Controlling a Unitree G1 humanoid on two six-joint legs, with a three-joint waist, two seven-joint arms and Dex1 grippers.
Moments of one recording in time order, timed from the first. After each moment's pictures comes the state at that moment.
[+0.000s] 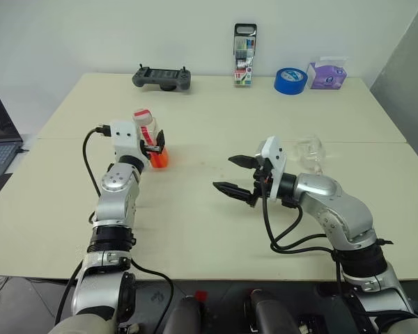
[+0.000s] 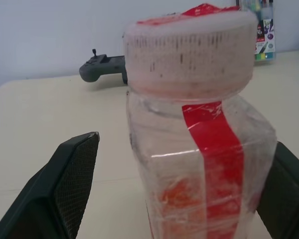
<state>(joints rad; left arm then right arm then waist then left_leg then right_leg) -0.64 0.34 0.17 0.40 -0.13 0.09 -0.19 -0.53 -0.35 0.18 -0.28 0.41 0.68 0.71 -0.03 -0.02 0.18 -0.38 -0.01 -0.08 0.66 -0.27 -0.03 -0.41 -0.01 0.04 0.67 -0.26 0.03</state>
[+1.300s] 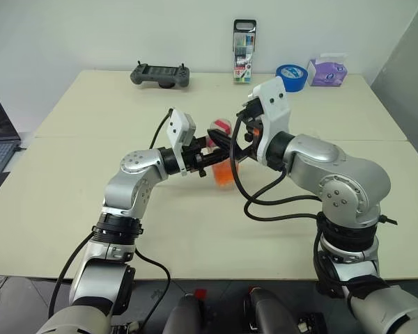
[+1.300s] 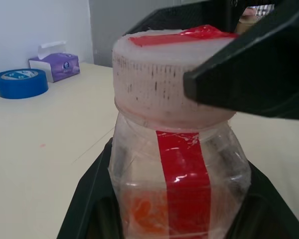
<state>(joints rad) -0.70 0.39 -0.05 0.16 -0.43 0.34 -0.98 -0.85 -0.15 0.03 -0.47 0.45 1.27 0.17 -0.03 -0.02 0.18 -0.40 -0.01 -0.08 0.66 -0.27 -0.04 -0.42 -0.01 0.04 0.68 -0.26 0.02</state>
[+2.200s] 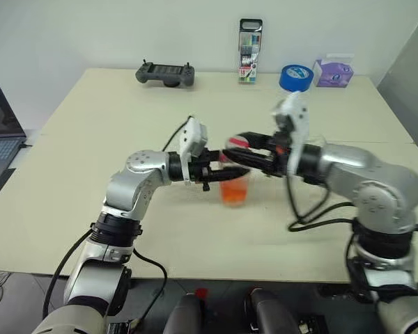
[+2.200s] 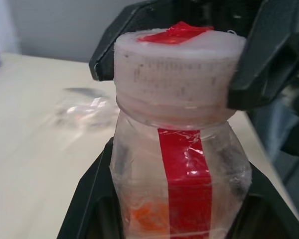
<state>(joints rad) -0.71 0.42 -0.15 0.03 -0.48 0.46 -1.17 -0.76 -0.50 -0.01 -0.45 0.68 1.08 0.76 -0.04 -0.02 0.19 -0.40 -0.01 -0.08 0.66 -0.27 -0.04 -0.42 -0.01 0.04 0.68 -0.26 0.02</state>
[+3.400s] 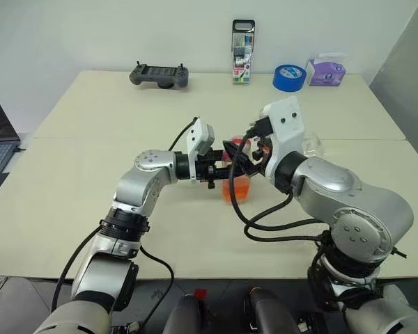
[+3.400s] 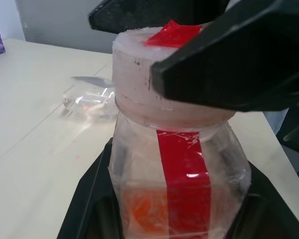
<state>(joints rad) -0.76 0.39 -0.15 0.20 -0.40 0.40 -1.12 -0.77 0.00 -0.01 -0.80 0.41 1.57 -0.05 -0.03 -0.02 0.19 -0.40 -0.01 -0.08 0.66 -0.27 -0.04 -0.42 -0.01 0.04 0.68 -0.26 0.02</state>
